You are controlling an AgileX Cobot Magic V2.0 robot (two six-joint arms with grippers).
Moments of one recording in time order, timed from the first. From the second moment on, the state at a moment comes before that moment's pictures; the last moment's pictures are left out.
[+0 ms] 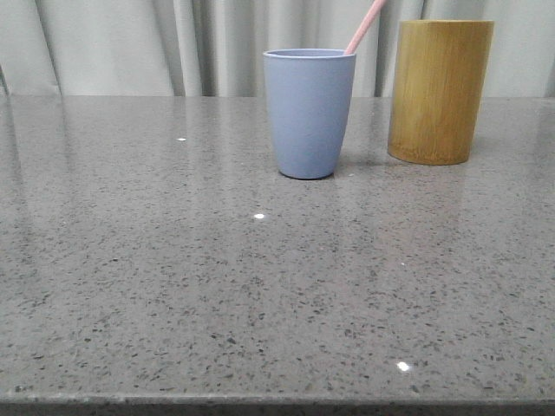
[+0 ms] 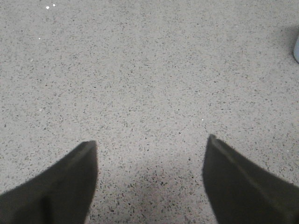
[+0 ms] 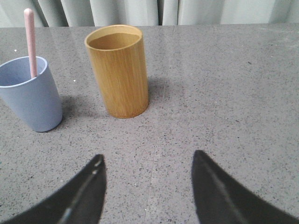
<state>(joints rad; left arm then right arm) -0.18 0.78 -0.76 -0.10 0.69 0.04 0.36 0.42 -0.58 -0.30 0.59 0.48</state>
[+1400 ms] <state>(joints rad) -0.18 0.70 -0.64 -0.08 0.51 0.04 0.36 0.42 -0.58 -0.30 0.58 0.47</state>
